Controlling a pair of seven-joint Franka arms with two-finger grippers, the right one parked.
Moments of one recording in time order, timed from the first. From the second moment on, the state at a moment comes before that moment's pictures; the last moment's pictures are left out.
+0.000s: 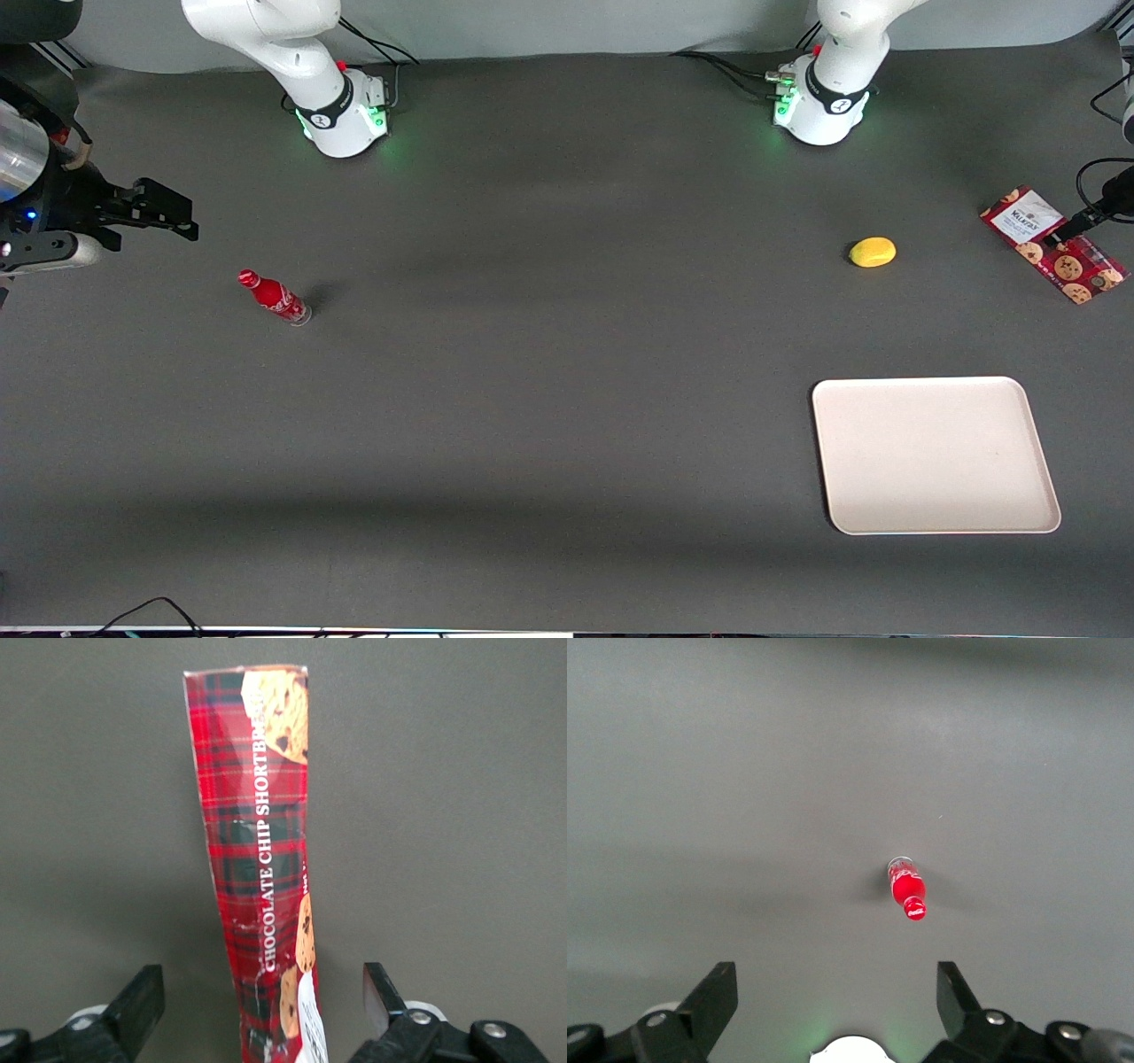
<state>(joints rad) 0.53 0.27 0.36 -2.32 -0.32 2.51 0.64</state>
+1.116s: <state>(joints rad) 0.53 0.29 0.35 -2.31 -0.34 2.53 0.70</state>
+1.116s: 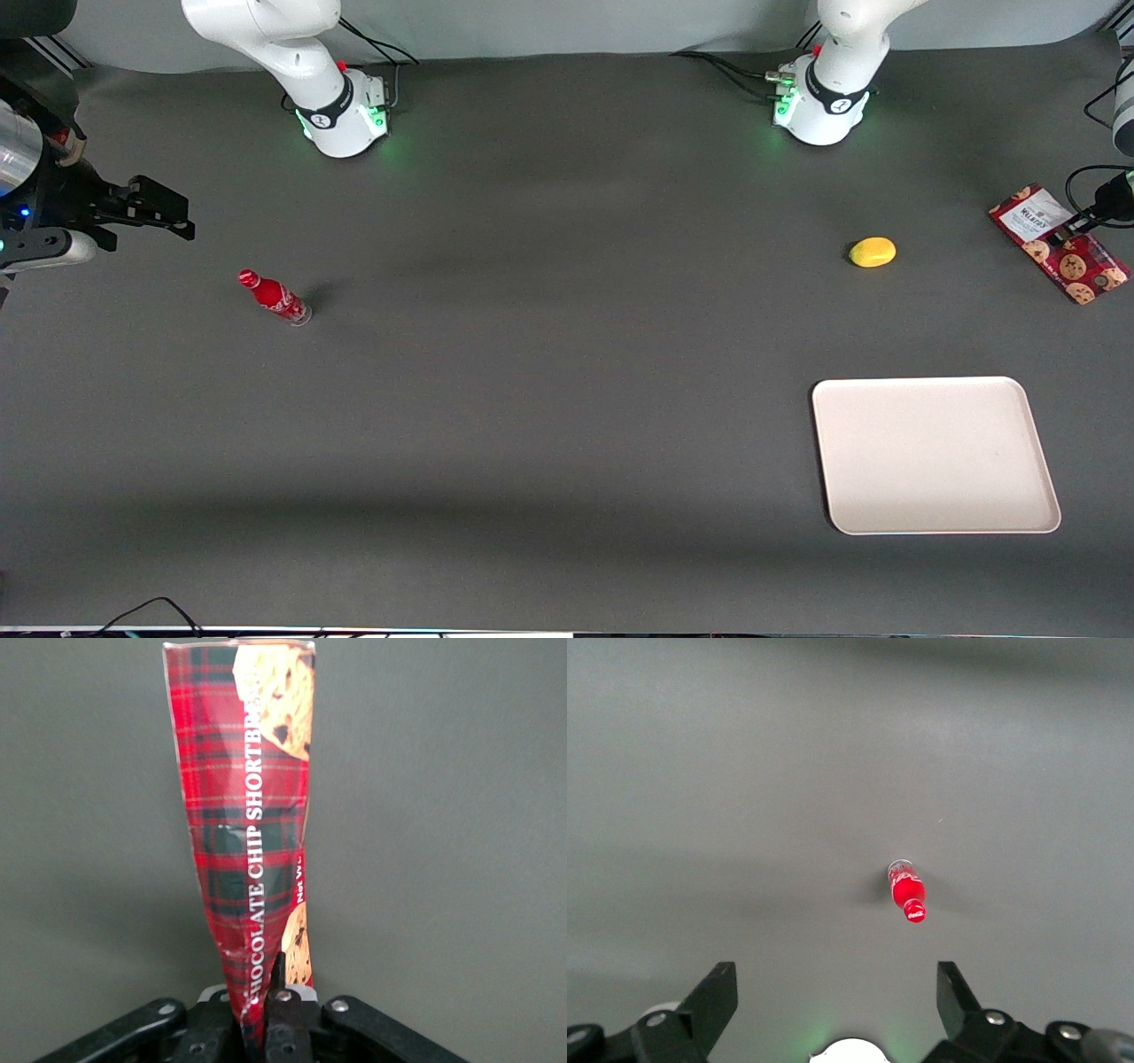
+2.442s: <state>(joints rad) 0.29 0.06 0.13 -1.55 0.00 1.56 0.35</state>
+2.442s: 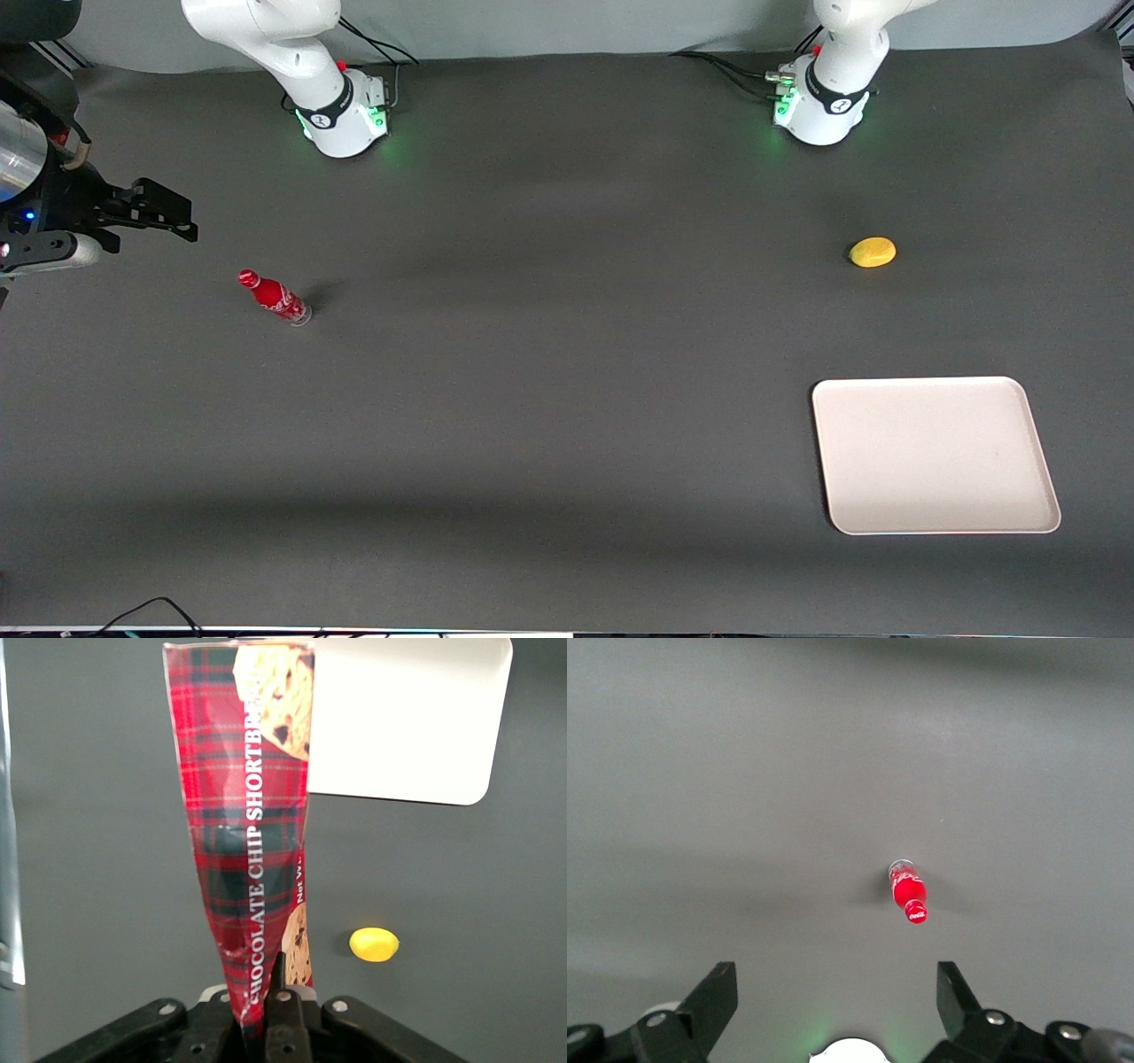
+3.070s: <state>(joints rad) -0.03 0.38 0.34 -1.41 0.02 1.73 0.42</state>
